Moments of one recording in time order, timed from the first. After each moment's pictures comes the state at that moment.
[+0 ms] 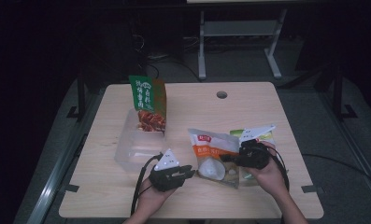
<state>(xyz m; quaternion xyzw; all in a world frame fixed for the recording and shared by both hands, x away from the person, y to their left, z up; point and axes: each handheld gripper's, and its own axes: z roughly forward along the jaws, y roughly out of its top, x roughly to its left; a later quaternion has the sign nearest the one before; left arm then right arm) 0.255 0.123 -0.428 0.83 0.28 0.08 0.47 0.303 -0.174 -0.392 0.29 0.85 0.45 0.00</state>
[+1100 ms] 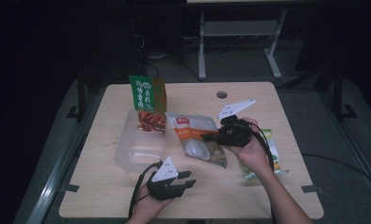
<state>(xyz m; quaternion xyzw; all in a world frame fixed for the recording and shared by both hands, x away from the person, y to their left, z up) 0.236 0.126 -0.426 0.85 0.23 0.09 0.48 0.333 -0.117 -0.324 0.25 0.86 0.45 0.03</state>
